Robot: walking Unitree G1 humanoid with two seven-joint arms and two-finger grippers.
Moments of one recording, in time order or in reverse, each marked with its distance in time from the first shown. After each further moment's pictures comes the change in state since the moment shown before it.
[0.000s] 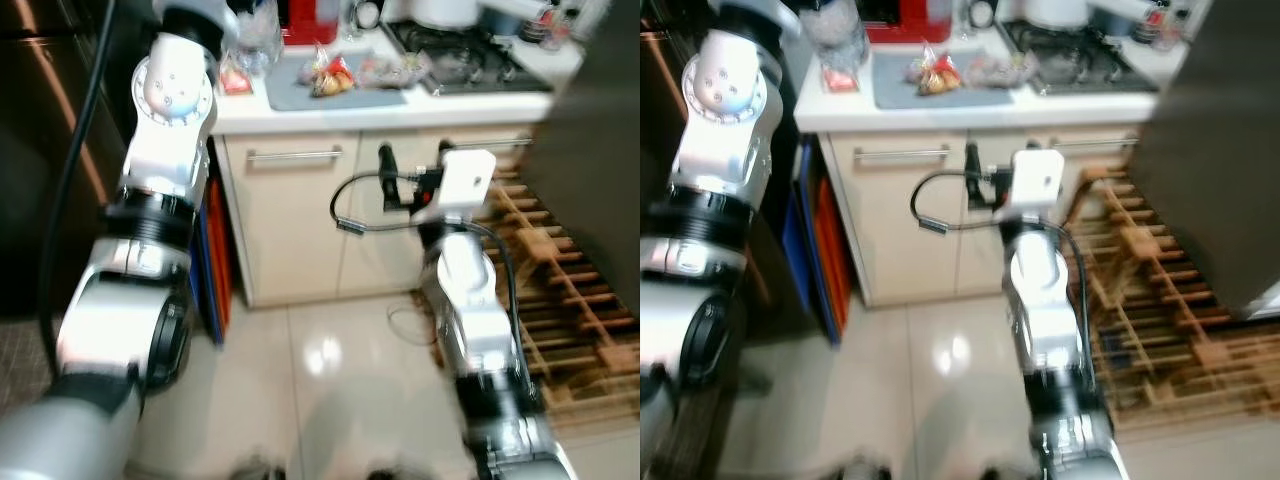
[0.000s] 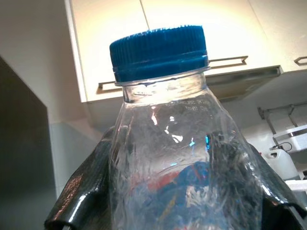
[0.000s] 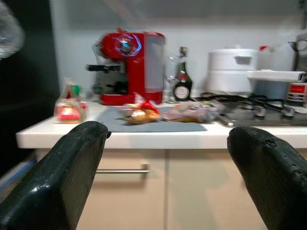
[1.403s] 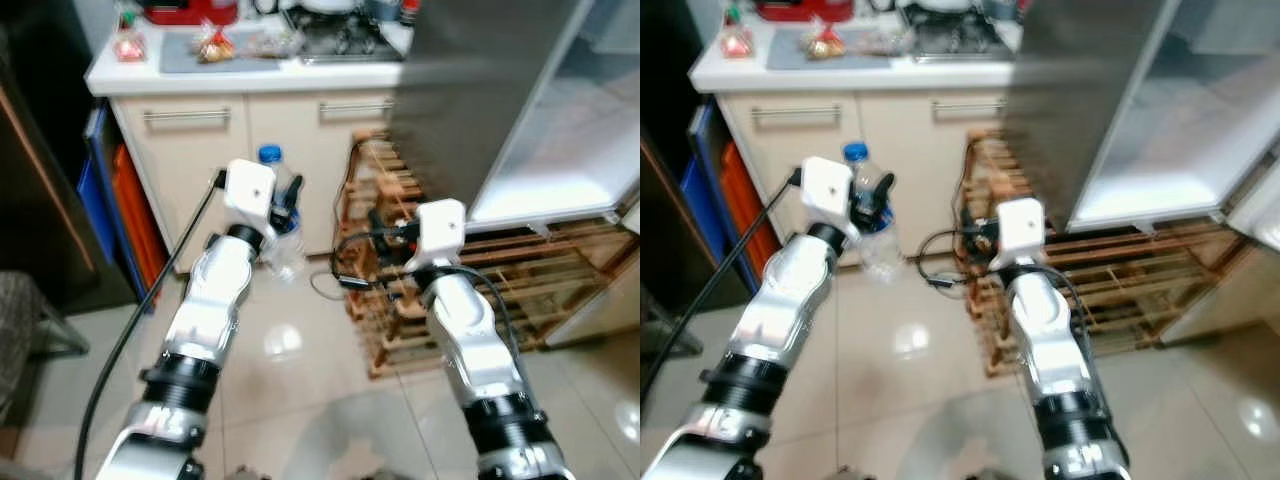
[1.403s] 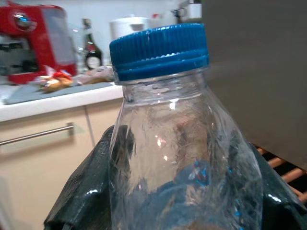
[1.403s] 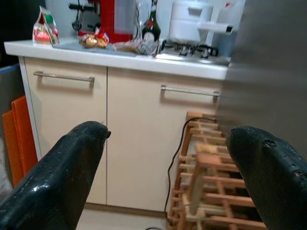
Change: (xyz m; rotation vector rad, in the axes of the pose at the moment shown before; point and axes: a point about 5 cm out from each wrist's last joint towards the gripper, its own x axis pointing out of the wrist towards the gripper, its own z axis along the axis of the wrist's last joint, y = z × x) left arm -0.154 -0.064 -0.096 -0.203 0.636 -0.102; right arm -0.024 -0.007 -0.043 -0.070 0.211 0.111
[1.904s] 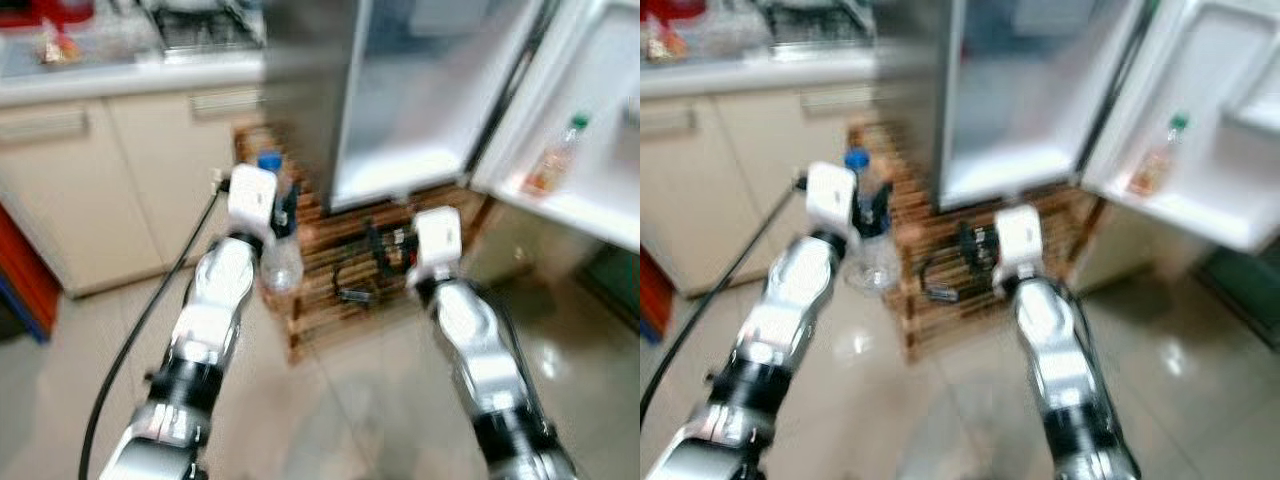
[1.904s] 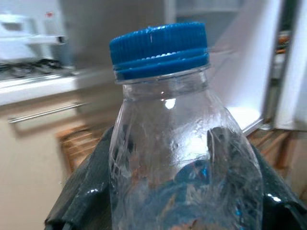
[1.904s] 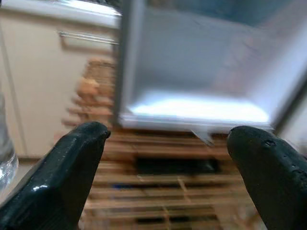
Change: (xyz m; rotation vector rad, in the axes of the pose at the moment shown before) left arm 0.000 -0.020 -0.006 -0.006 0.006 -0.048; right arm -0.021 -0.014 -0.027 -0.056 0.107 0.023
